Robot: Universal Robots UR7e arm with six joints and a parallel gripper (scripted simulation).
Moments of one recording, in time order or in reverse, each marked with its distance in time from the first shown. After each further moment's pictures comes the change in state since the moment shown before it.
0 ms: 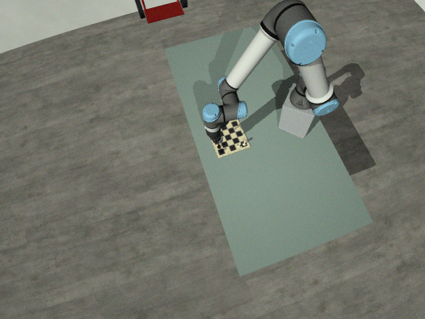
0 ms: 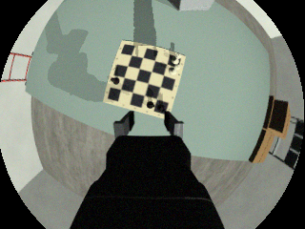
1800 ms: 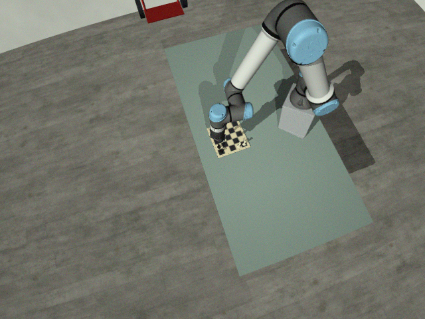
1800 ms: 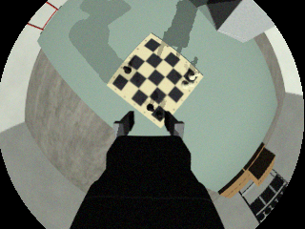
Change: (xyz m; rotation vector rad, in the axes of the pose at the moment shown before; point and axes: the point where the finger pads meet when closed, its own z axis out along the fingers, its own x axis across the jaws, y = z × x) arm 0.001 -0.011 0.008 -0.033 -0.022 -0.407
